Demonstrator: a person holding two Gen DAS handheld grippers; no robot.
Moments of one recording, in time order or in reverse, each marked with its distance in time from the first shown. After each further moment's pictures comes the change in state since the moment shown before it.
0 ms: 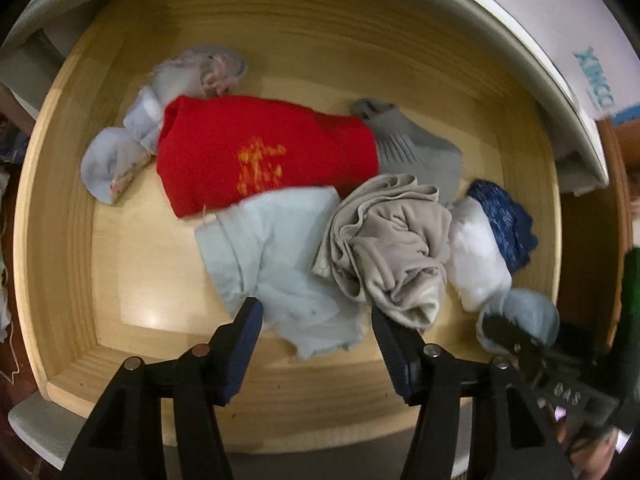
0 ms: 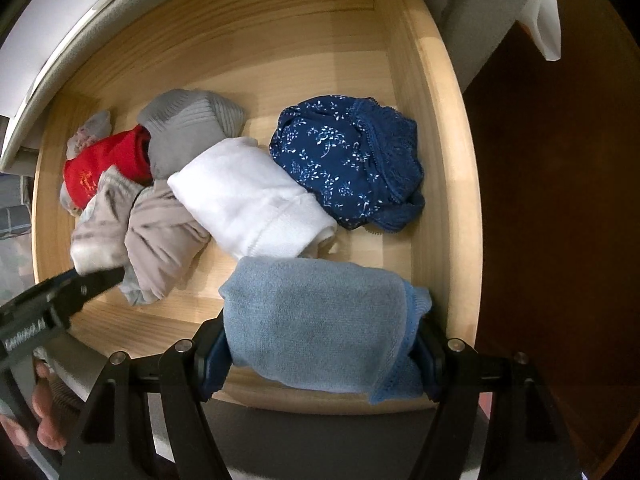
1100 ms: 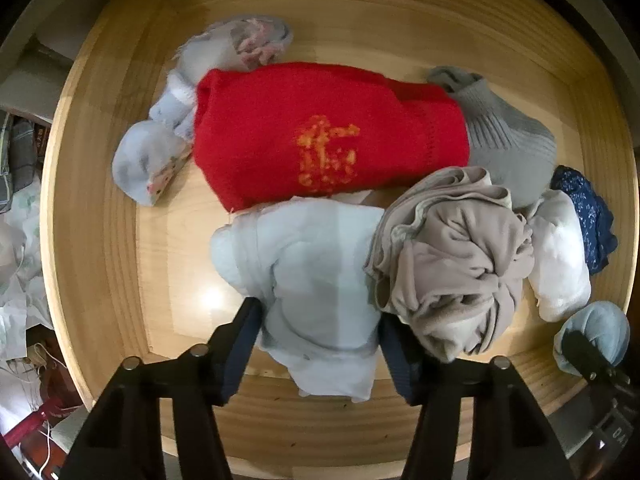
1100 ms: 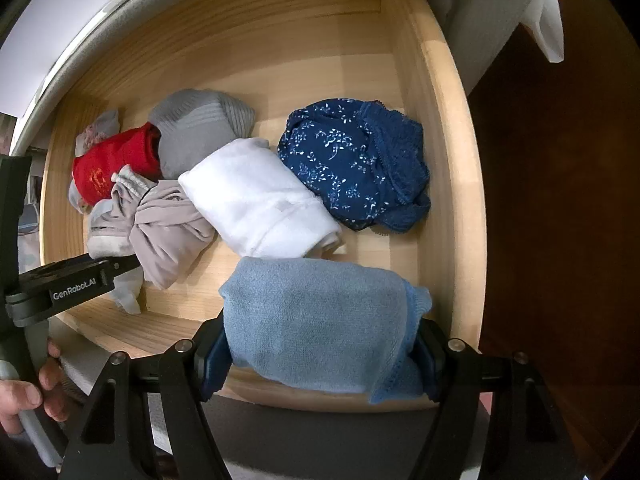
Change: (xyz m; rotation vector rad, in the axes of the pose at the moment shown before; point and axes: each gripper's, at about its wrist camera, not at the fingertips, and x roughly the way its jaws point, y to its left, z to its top) left arm 0.048 -0.010 0.028 0.018 0.101 0.245; right arm 0.001 0.000 0.001 -0.003 -0.005 0.022
